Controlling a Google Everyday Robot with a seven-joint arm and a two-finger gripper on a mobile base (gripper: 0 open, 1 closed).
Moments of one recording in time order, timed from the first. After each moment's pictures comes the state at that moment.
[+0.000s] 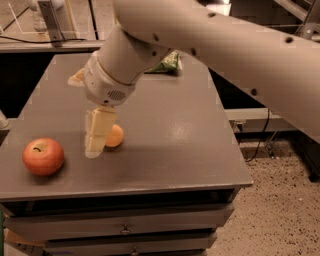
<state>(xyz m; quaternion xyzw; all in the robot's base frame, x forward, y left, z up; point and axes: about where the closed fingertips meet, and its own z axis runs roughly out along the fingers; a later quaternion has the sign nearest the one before) 0.477 0.160 0.909 -0.80 0.49 0.18 0.29</state>
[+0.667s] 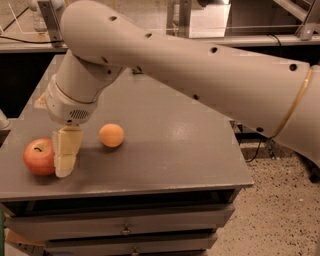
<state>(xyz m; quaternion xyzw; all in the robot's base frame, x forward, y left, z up) 0.452 0.233 0.870 -0.83 0.45 0.21 0.25</state>
